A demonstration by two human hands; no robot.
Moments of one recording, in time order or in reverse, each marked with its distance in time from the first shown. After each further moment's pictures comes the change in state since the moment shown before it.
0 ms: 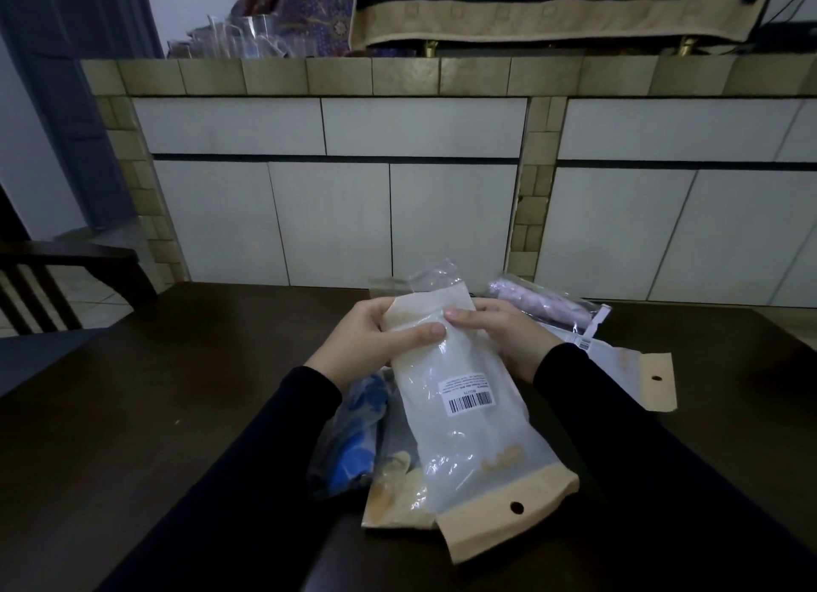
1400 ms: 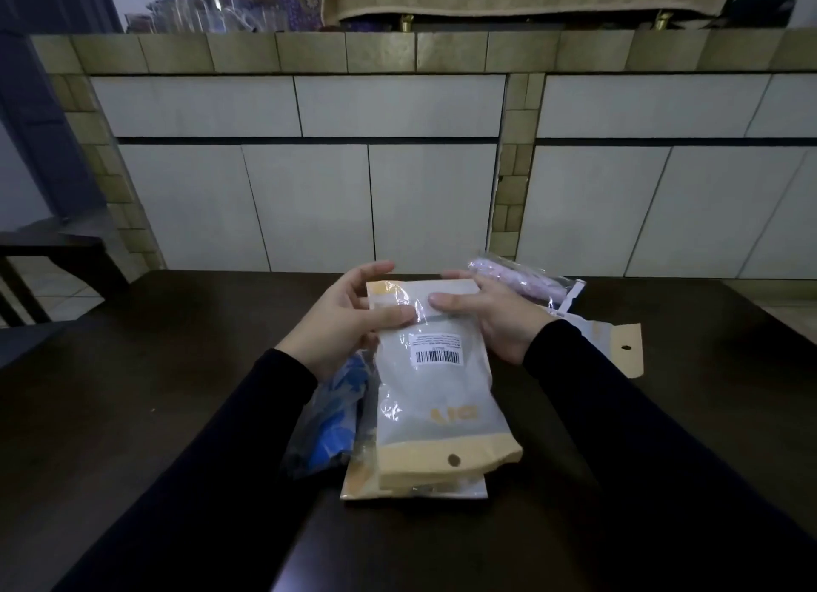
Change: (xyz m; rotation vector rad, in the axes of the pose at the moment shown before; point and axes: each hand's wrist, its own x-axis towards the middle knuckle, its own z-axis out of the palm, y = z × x) left_hand 0.003 -0.005 -0.001 -0.133 0.053 -0.071; right_hand -0.013 -0.003 -0.003 0.104 0.097 0.018
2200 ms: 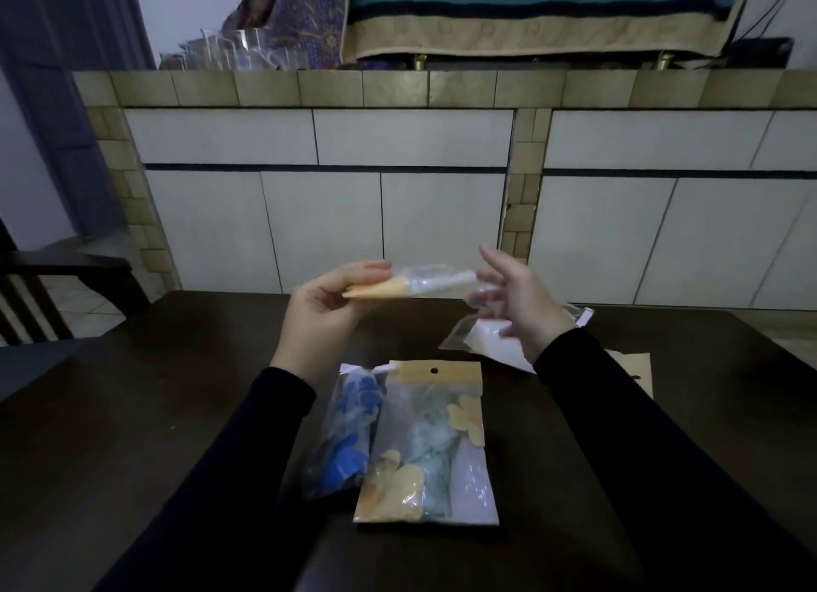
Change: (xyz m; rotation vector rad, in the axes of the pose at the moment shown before) left_hand -0.004 0.011 -0.018 0.081 0.173 0.537; right_hand -0.020 -0.045 0.021 -0.317 0.302 -0.100
